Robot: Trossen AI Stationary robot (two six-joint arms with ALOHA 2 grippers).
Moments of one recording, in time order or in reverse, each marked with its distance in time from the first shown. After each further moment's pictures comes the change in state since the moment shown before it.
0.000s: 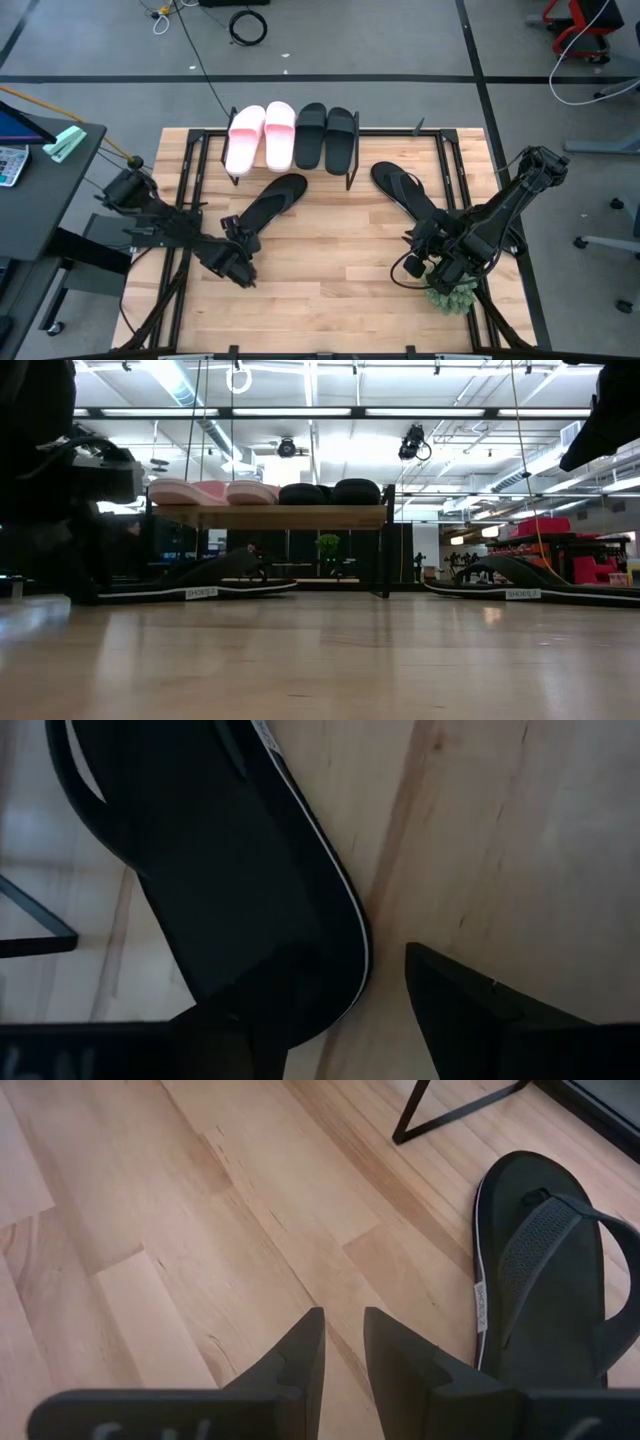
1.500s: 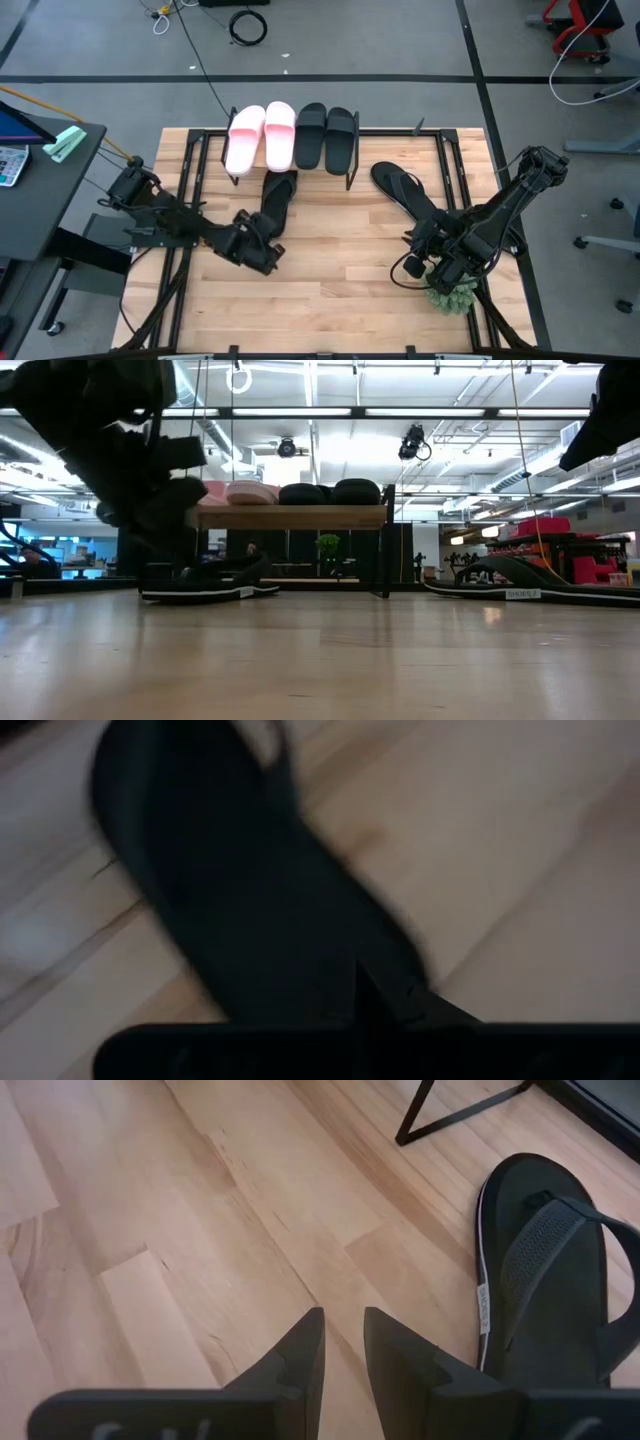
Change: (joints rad) left arm 0.151 0.011 0.060 0.295 -0.195 -0.272; right arm 0.000 0.000 0.000 0.008 0.000 -0.010
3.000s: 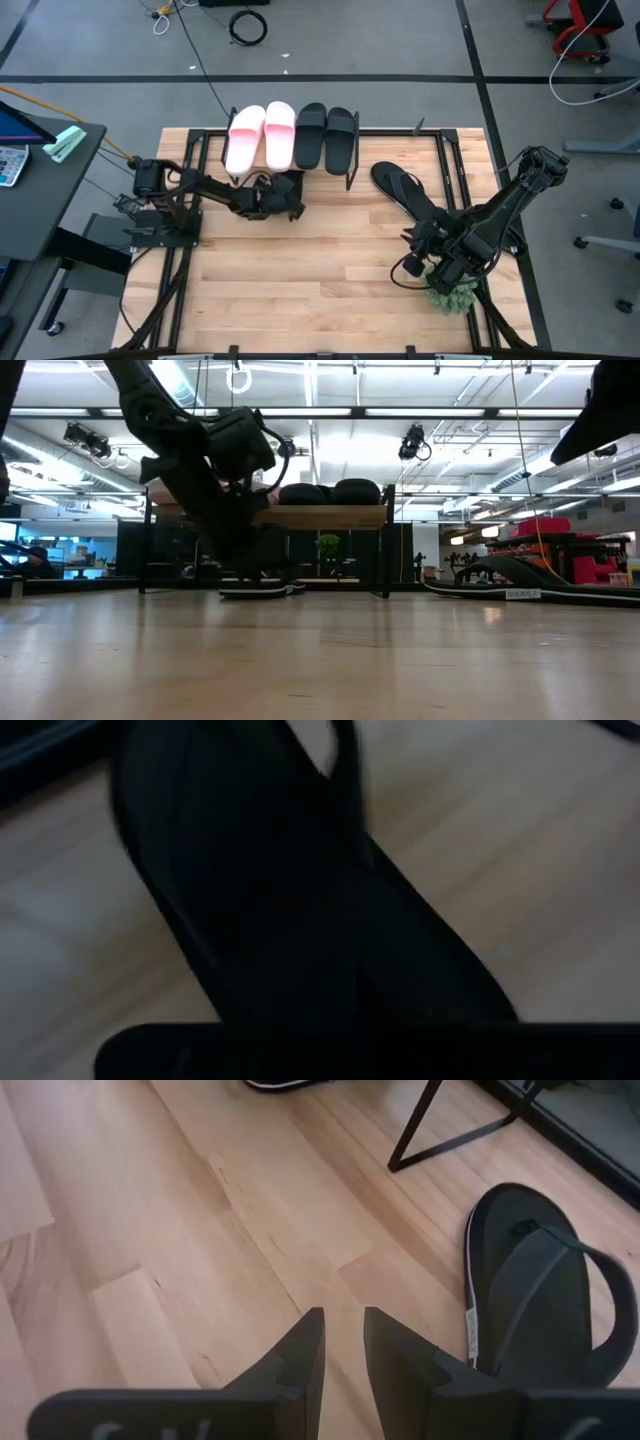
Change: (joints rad) left arm 0.497 0.137 -0.002 0.478 0.115 0.465; right arm 0.000 0.000 0.000 0.000 0.058 -0.027
